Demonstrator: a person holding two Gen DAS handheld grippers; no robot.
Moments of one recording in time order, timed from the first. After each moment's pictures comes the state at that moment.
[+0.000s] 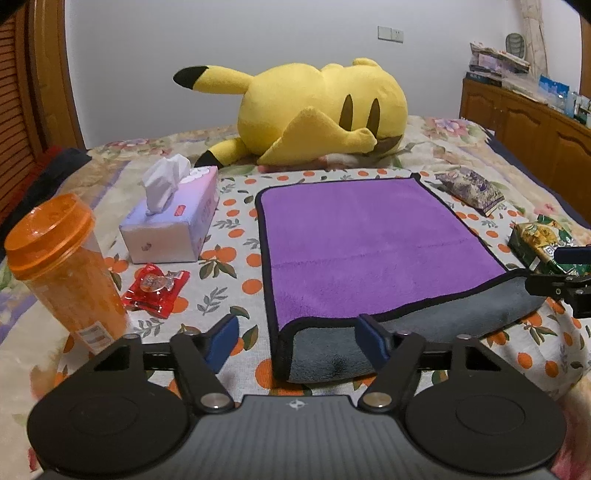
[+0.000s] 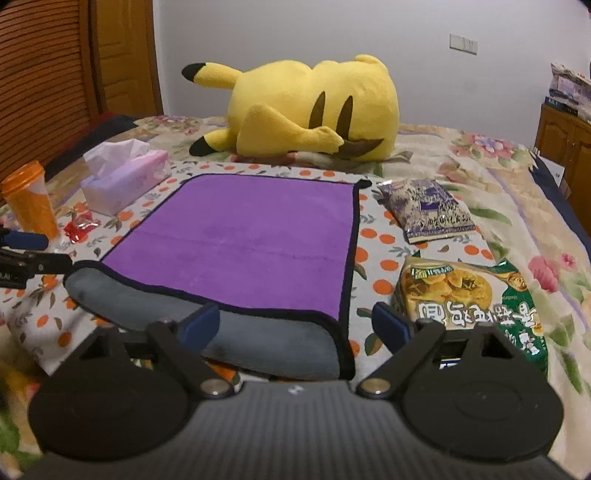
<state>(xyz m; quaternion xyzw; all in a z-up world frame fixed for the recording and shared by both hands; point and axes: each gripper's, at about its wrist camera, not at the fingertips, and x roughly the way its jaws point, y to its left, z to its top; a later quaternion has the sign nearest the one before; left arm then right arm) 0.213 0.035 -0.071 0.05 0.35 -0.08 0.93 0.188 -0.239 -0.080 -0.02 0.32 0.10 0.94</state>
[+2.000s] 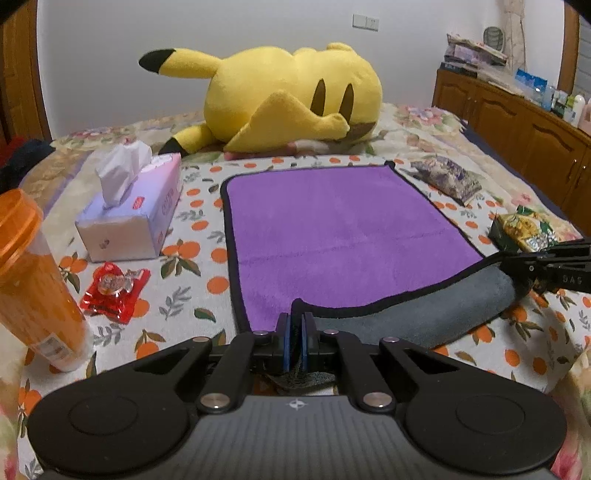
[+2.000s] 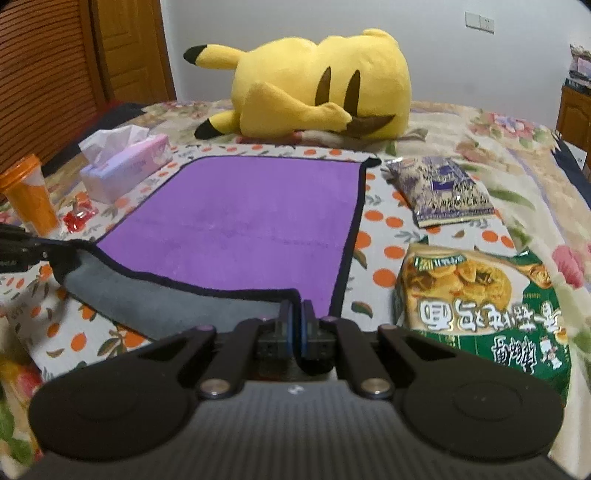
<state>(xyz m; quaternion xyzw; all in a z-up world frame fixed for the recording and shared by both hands) 0.232 0.033 -0.080 0.04 0.36 -0.14 0.92 0.213 -0.258 -0.095 -0.01 0.35 0.14 0.93</state>
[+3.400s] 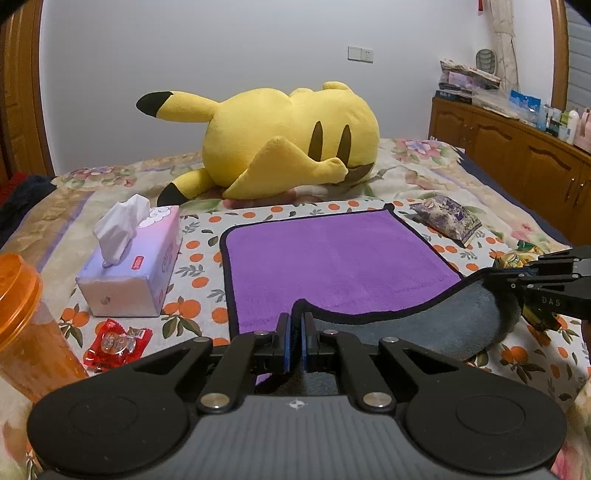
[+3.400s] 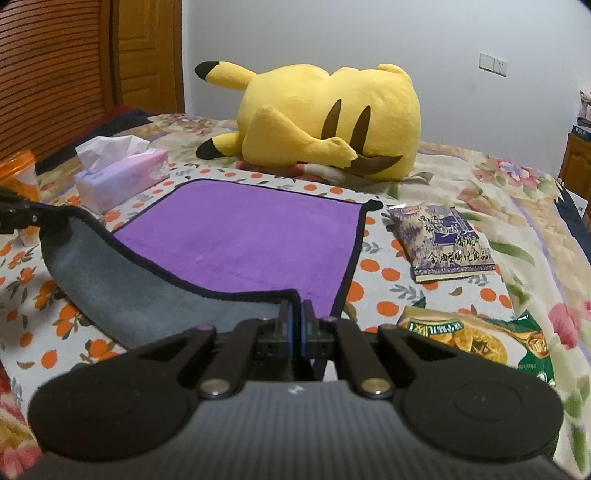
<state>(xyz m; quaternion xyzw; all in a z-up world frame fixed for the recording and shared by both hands) 0.248 0.025 -0.061 0.05 0.31 -0.14 0.94 0.235 -0.252 -0.092 -0.06 0.30 0.15 0.94</state>
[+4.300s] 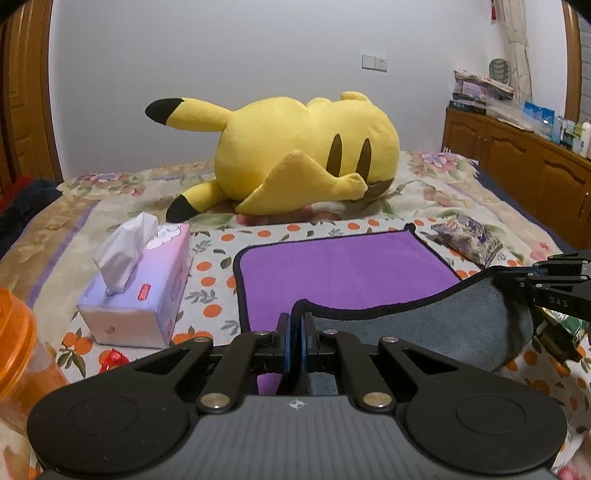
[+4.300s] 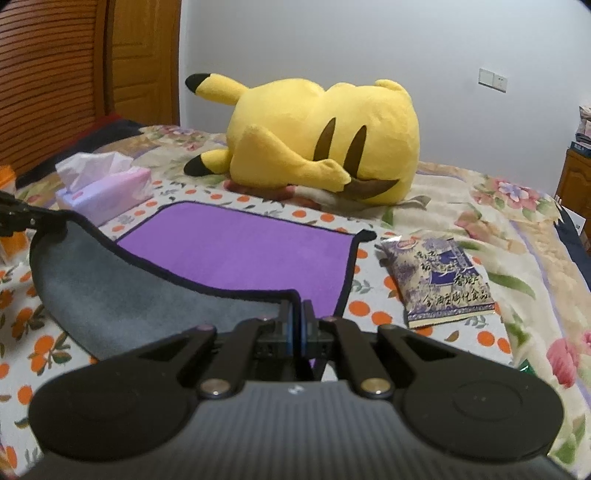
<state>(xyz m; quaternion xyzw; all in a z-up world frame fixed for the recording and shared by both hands) 0.284 0.030 -0.055 0.04 0.29 -0.12 0.95 0.268 -0.251 -0.082 -0.06 0.27 0.14 0.95</state>
